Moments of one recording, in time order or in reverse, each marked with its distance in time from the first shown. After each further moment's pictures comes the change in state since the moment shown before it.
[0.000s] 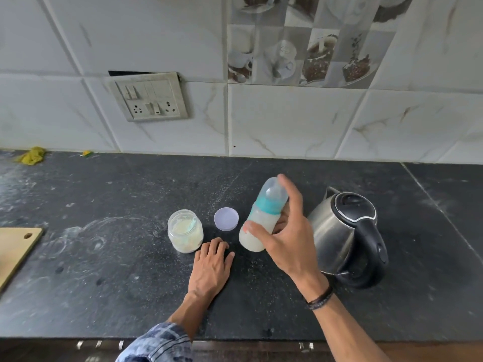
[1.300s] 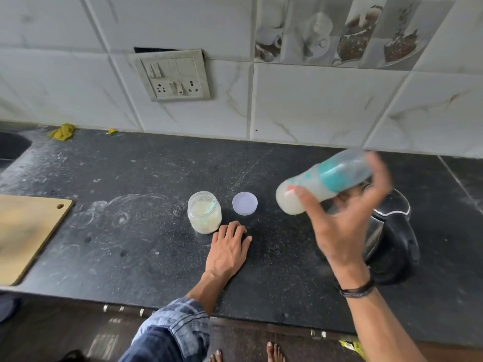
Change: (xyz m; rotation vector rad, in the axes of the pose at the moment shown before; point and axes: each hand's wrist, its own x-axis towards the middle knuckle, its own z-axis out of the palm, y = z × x) left_hand 0.002 0.000 0.001 0.026 -0.023 -0.004; right_hand 0.013 0.003 -0.013 0.314 0.259 -0.281
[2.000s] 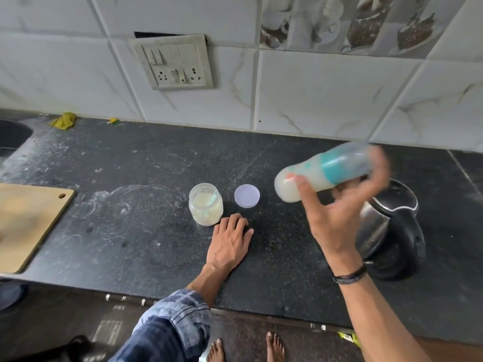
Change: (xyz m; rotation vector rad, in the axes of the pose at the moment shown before) left_hand -0.002 -0.001 0.000 -0.012 -0.020 -0.009; right_hand 0.004 0.009 0.010 -0.088 -0.016 -0.007
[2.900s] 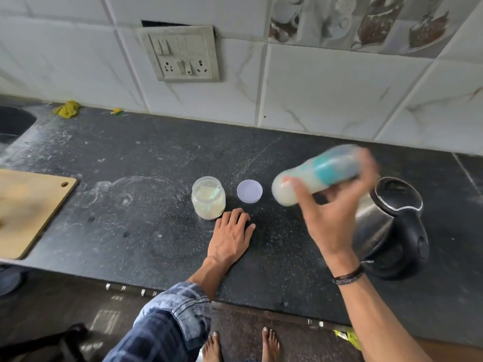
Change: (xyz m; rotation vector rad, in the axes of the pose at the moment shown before) left_hand 0.000 0.002 -0.003 -0.020 0.006 0.001; right_hand -0.014 0.003 0.003 -0.002 -0.027 0.059
